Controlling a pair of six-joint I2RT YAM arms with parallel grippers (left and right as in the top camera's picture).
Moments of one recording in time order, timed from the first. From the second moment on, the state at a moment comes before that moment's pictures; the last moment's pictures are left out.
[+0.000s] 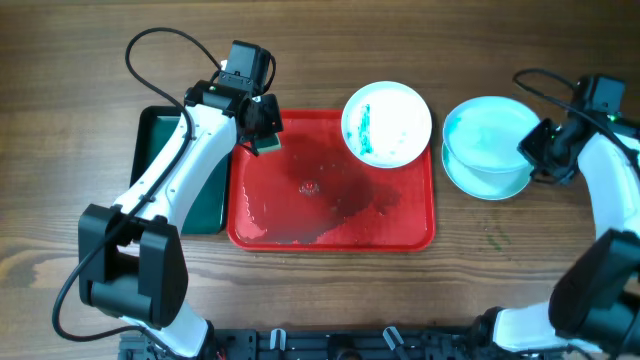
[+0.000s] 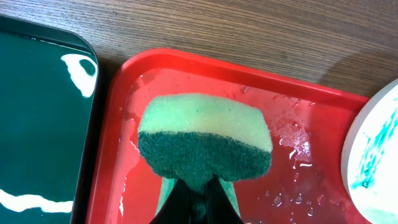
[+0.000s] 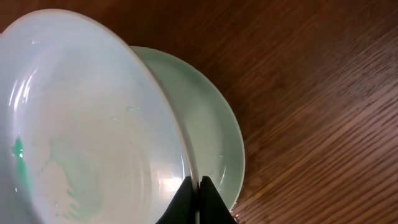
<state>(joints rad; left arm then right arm) -0.29 1.79 1.38 -0.78 -0.05 -0.49 -0.34 1.66 1.17 -0.82 0.00 0.47</state>
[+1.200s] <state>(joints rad) -0.29 1.79 1.38 -0.78 -0.04 -0.49 0.02 1.91 1.29 -0.47 -0.17 0.15</state>
